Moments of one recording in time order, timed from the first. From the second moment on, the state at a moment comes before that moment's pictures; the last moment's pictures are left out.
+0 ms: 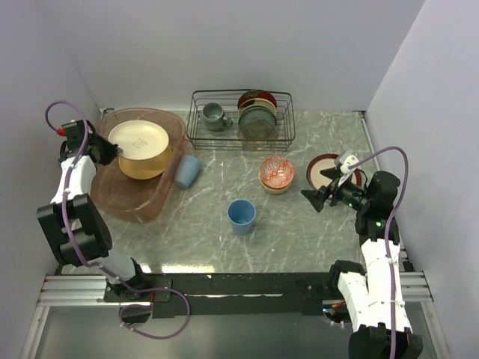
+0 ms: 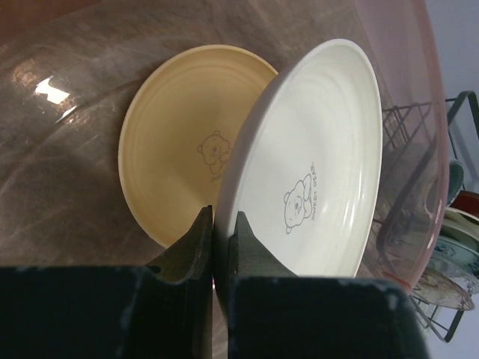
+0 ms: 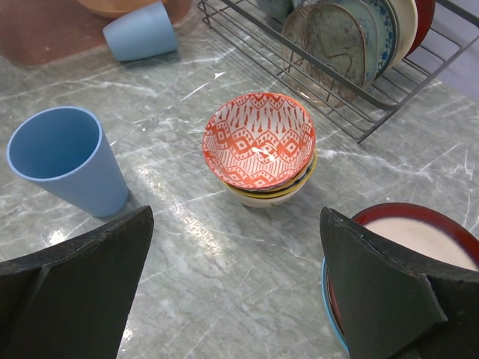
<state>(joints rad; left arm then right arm) 0.37 1.55 1.18 -0.33 0.21 -0.70 -0.20 0.68 0.63 -0.25 -0.95 -0.30</state>
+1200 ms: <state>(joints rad) 0.37 1.79 1.27 -0.35 0.21 -0.67 -0.20 0.68 0.63 -0.25 -0.94 -0.30</state>
